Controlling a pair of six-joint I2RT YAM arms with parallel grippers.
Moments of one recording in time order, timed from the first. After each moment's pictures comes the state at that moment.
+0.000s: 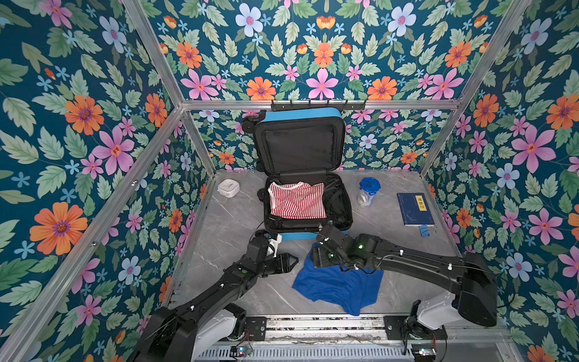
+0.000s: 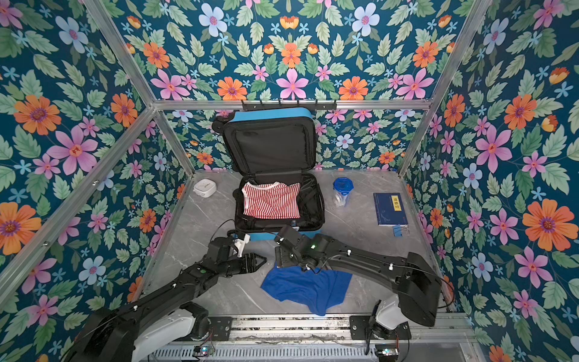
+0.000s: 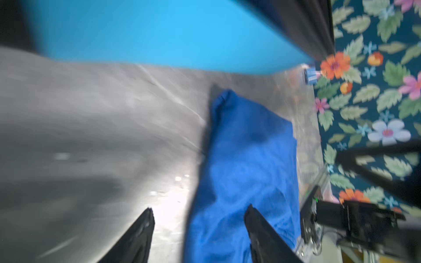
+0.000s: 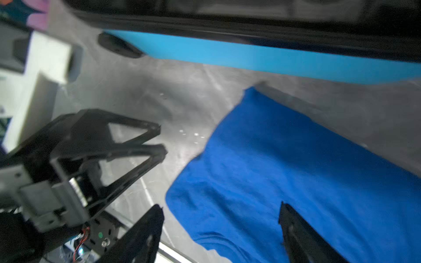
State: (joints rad) left arm -0.53 1.05 0.31 0.00 0.44 -0.63; right arm 1.00 1.44 1.07 -0.67 0.12 0.83
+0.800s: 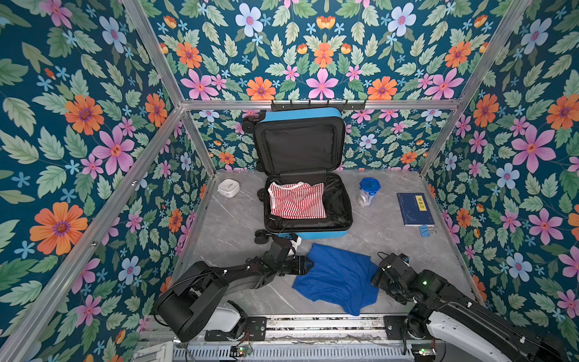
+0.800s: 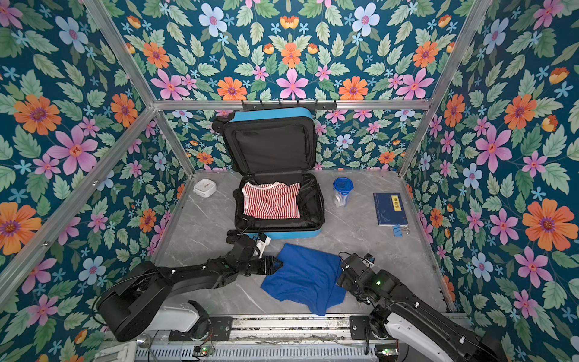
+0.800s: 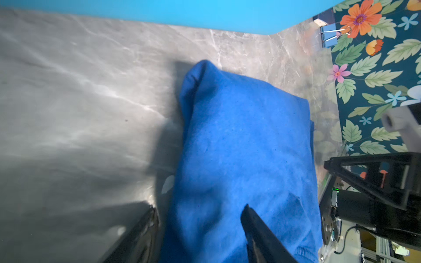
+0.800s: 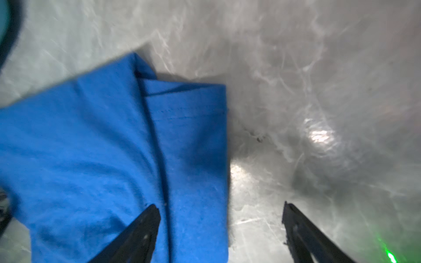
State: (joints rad) left arm -0.73 1.39 0.39 0.23 0.35 -0.65; right arm 0.71 0.76 0.39 -0.85 0.07 1.21
